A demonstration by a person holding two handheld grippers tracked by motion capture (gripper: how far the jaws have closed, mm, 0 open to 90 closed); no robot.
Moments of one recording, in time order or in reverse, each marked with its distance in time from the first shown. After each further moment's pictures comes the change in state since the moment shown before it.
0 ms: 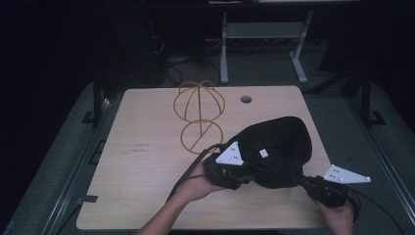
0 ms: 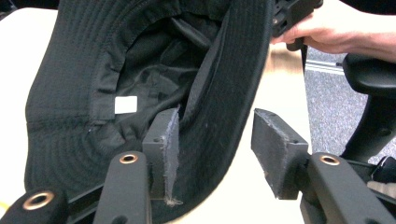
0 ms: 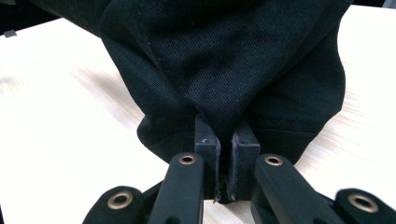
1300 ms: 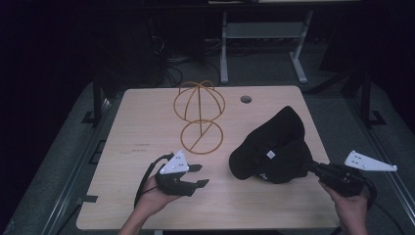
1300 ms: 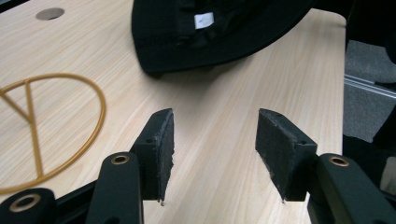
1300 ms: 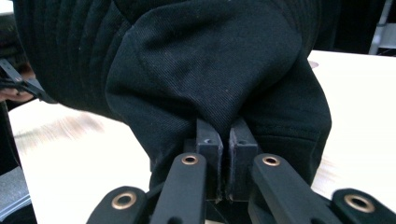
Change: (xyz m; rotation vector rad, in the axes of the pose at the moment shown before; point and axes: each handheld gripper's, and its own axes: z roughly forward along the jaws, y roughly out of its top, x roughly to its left) left arm 0.011 -0.096 -0.073 -0.044 0.160 -0.170; right arm -0.008 0.047 -0.030 -0.130 0.033 0.089
